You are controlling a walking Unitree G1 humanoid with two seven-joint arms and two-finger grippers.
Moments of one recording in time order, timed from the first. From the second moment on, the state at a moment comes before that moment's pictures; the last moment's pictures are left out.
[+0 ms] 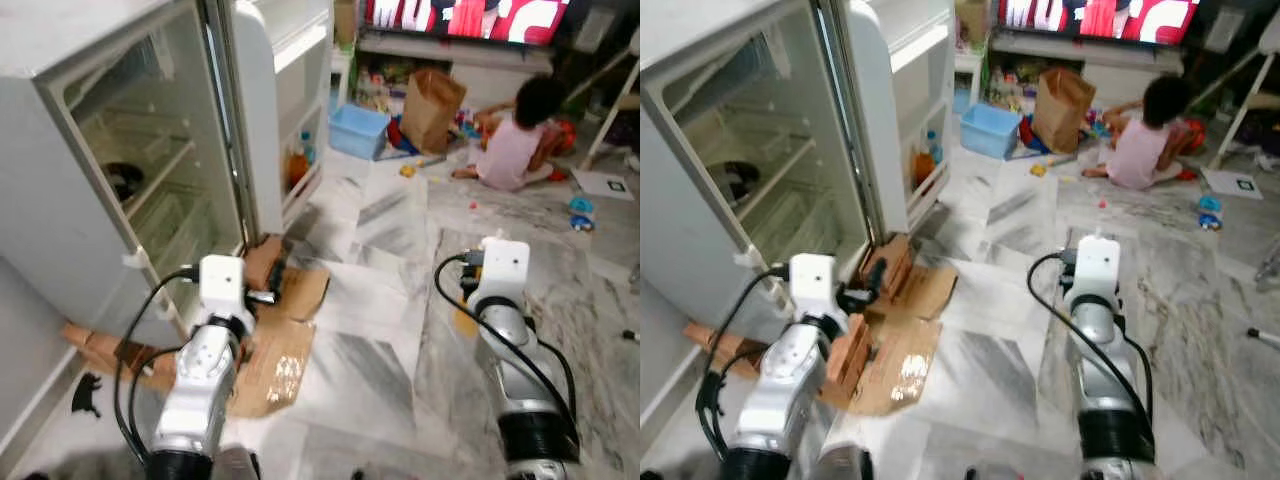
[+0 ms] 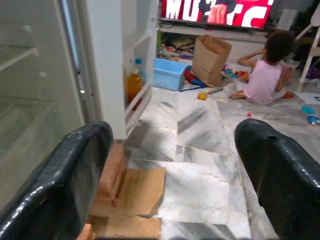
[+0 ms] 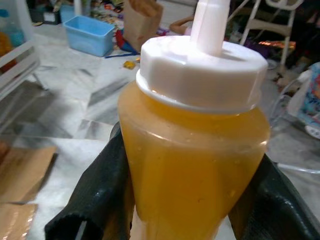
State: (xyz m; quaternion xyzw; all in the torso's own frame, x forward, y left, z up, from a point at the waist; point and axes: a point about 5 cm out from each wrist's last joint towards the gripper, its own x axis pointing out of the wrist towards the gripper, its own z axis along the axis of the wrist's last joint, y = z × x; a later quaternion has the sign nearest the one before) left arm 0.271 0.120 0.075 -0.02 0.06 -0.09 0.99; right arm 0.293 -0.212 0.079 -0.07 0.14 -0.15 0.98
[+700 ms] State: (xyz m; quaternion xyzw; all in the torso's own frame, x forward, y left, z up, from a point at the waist) left arm 0.272 0.145 0.071 0.02 0.06 -0.05 1.00; right arm 0.304 -0.179 0.089 -0.05 0.10 -0.09 0.99
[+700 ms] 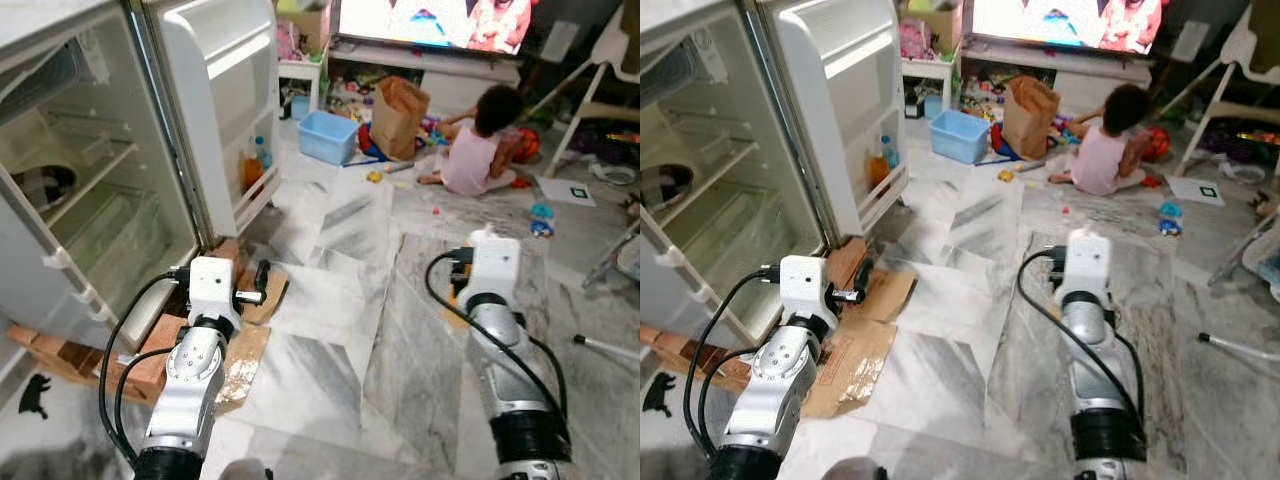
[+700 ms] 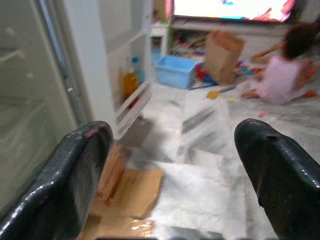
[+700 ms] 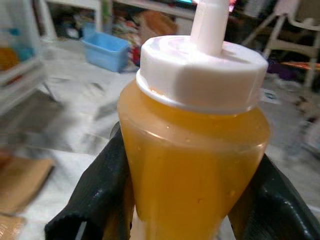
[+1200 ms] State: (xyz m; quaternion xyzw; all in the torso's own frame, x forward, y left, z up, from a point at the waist) left arm 0.274 0.139 0.071 0.02 0.06 -0.05 1.00; right arm 0.303 -0.177 0.091 -0.06 0.09 -0.05 0.99
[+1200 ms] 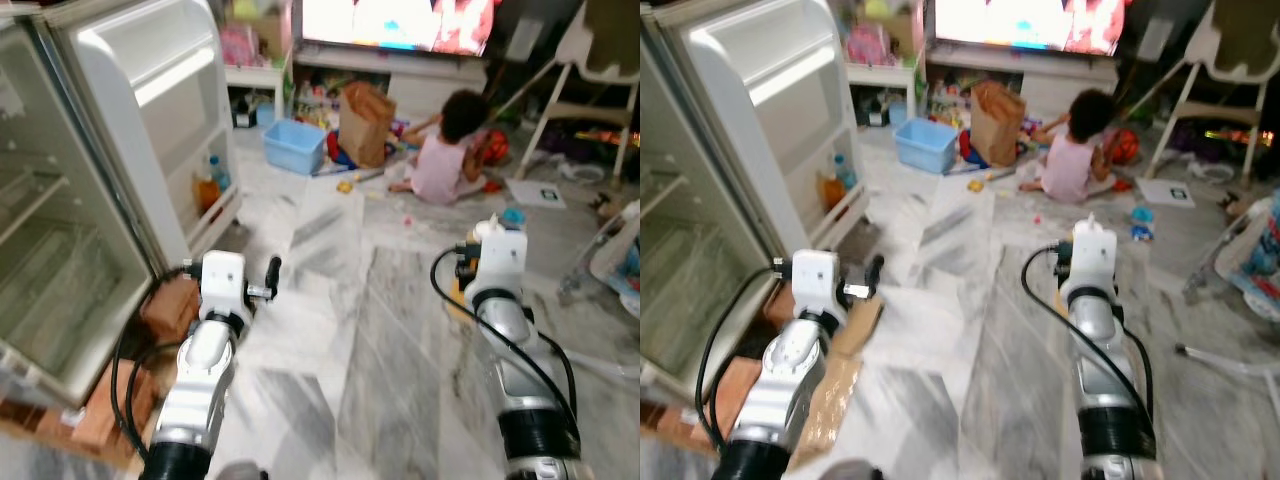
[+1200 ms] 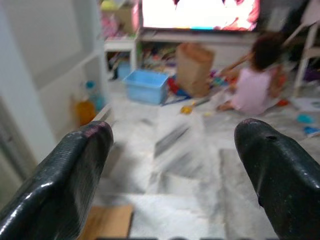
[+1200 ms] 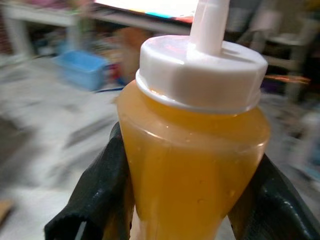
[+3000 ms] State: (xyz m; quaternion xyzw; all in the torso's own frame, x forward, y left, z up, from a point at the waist) left arm 0.281 0.155 0.064 0.08 0.06 0.03 0.99; right arm 0.307 -0.144 0.096 -0.02 0.07 0.06 1.00
